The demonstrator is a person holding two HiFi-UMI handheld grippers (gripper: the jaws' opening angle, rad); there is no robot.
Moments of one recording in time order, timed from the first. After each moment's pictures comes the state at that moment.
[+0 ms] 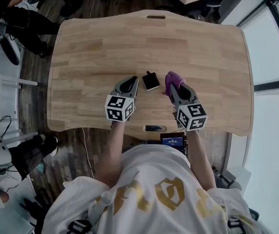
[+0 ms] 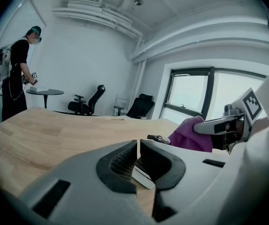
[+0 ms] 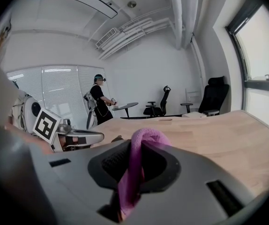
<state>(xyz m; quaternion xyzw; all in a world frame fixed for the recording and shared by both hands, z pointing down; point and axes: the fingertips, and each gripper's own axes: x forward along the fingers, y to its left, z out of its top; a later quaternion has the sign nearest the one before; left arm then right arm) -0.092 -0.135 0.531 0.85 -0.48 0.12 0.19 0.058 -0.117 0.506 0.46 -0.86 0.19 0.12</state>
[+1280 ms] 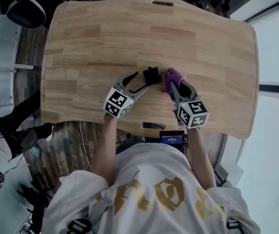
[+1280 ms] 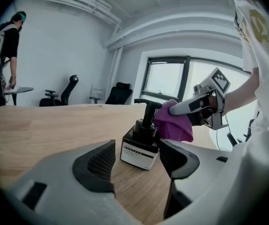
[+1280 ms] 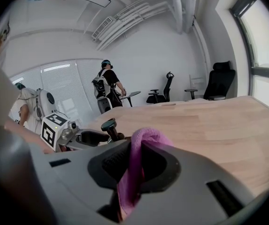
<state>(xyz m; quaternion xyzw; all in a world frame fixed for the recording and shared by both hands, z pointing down) -0.061 -0.121 0.604 0.91 -0.33 0.19 0.16 0.052 -0.130 0.562 0.42 -0.86 0.25 0.17</state>
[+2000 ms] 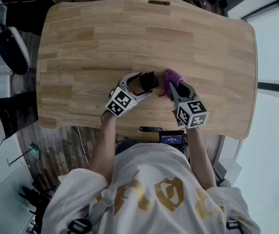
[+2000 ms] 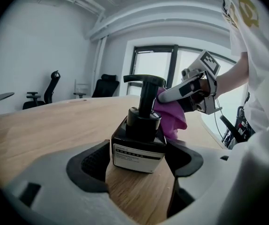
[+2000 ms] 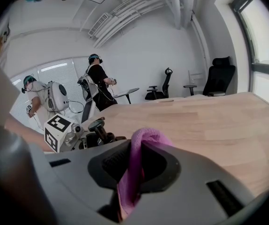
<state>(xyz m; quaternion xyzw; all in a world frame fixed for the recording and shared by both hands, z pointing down) -0.031 -0.131 0.633 0.93 -0.25 0.24 0.14 0.057 -0.152 0.576 0.42 -0.85 0.26 0.18</state>
